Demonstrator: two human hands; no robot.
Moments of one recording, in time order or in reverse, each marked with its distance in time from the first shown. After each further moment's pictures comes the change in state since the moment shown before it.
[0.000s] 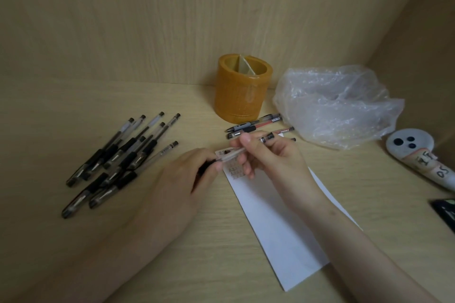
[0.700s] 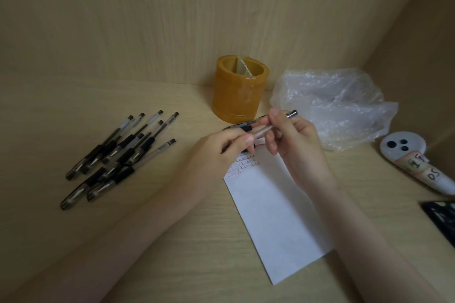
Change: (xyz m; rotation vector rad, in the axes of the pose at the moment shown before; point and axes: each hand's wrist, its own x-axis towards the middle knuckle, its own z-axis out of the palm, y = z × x) left_hand 0.043 0.025 0.023 -0.325 -0.086 -0.115; right_hand 0.018 -0.011 -0.033 0.067 0.142 -0.050
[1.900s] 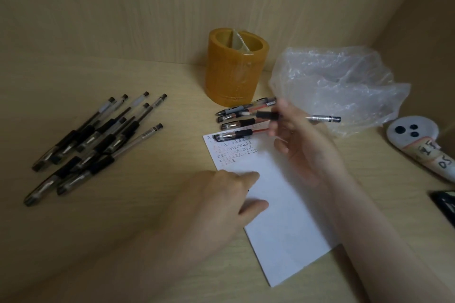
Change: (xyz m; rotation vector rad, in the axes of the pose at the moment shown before) left_hand -0.043 -0.001 0.028 0.647 -0.182 0.116; right_hand -0.006 0.006 -0.013 0.138 0.103 0.213
